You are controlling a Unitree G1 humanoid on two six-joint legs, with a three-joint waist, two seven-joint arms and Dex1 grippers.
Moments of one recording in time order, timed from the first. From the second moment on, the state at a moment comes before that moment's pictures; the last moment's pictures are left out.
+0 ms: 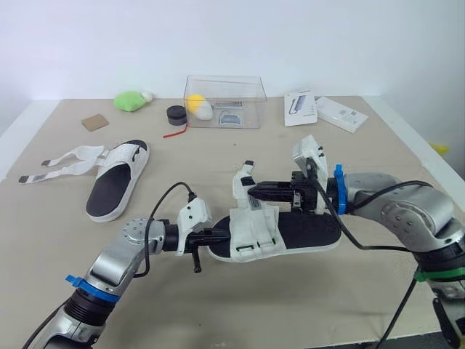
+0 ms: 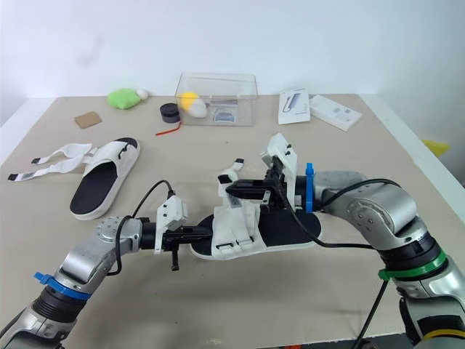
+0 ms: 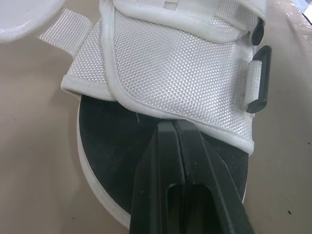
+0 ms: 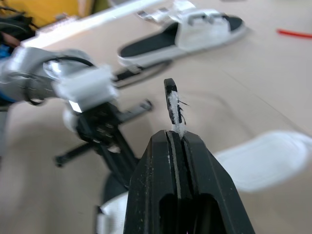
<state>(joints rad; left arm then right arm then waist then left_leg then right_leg) -0.31 0.49 -0.28 -0.20 -0.32 0.48 -0.98 -0.64 -0.89 0.26 -0.24 0.96 0.74 0.72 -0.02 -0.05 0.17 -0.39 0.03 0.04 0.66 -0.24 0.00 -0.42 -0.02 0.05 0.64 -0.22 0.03</state>
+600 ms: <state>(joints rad) -0.30 0.49 -0.28 -0.21 -0.31 0.48 -0.97 -0.67 -0.78 0.23 -0.13 0.71 0.82 0.81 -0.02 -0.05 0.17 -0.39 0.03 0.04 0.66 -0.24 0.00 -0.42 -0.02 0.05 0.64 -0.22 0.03</state>
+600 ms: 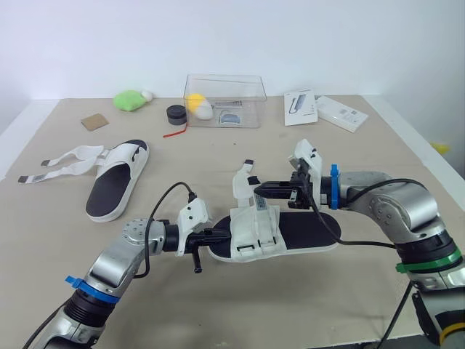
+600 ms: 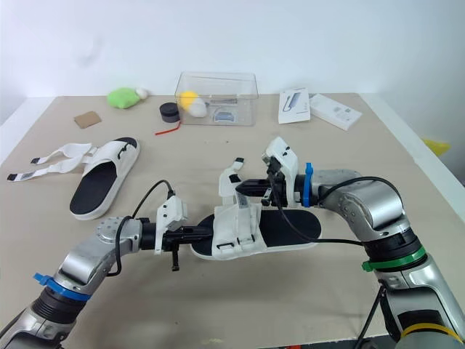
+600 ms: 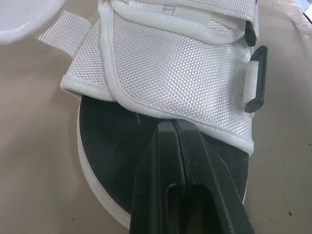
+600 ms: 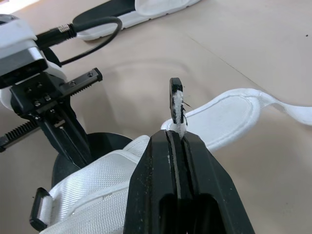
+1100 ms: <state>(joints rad) -0.30 0.49 -0.28 -0.21 -0.31 0.48 -0.97 -0.67 -0.75 0.22 -0.10 0.59 0.83 0.84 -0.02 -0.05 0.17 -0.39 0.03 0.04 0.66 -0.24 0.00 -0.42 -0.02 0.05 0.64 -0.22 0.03</state>
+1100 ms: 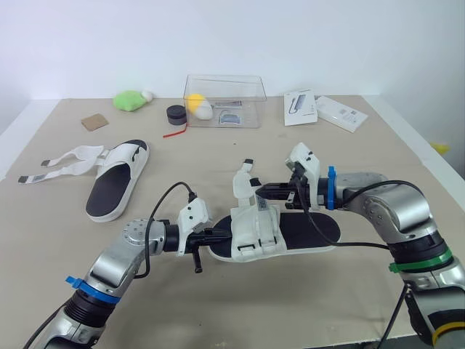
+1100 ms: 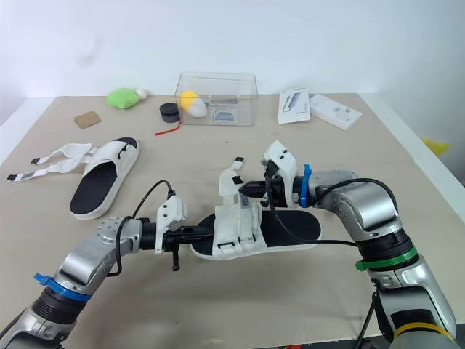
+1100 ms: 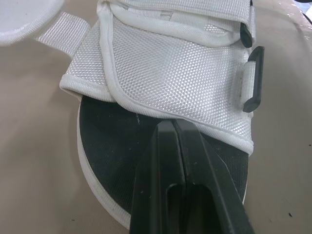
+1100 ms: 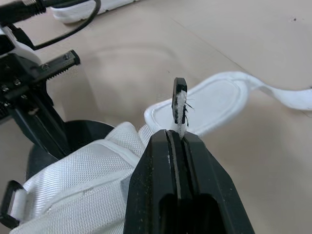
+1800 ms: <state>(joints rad) -0.31 0.48 -0.28 -0.19 -0.31 0.46 -0.97 -0.66 -0.74 0.24 0.00 0.38 0.81 0.83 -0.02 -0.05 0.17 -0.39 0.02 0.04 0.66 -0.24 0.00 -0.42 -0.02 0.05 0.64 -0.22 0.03</state>
